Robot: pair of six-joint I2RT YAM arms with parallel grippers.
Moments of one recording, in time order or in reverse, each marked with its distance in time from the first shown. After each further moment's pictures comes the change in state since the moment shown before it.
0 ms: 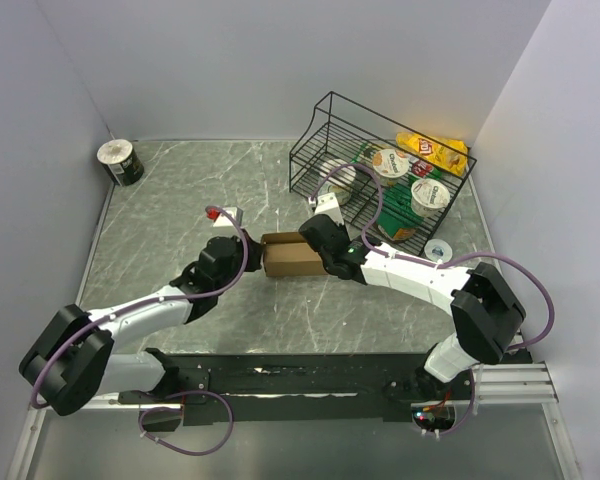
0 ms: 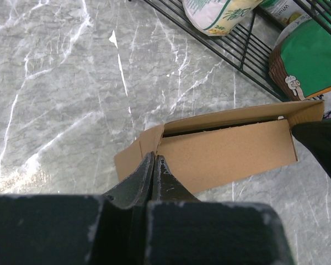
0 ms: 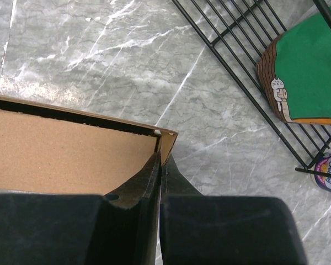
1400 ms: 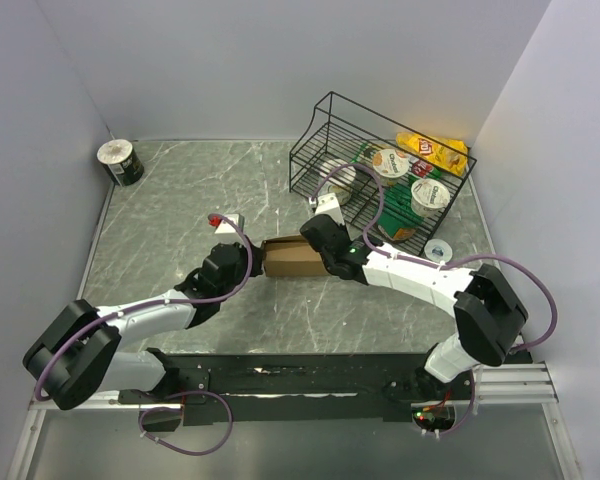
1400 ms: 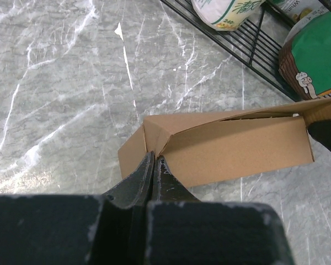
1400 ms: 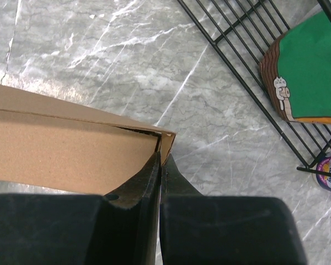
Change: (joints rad) left arm -0.040 0.031 -0.056 0.078 -0.063 -0.008; right arm 0.000 -0.013 0.000 -0.013 -0.016 0.001
